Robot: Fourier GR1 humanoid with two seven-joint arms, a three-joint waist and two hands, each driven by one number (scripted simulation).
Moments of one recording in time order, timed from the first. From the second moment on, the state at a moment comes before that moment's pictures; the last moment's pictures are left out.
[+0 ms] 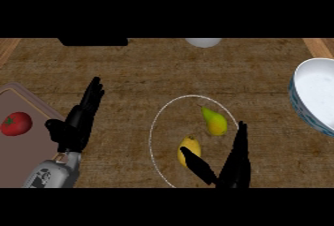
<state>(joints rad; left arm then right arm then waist) -0.18 0.32 -0.30 -1.51 0.23 0.31 0.02 0.07 0.00 0.61 -1.72 1.10 -0.79 1.10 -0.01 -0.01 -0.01</state>
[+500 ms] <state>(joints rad) -0.17 0.30 -0.28 -1.51 0.21 0.30 0.02 0.03 -0.01 0.76 -1.81 1.28 -0.70 1.24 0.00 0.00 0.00</state>
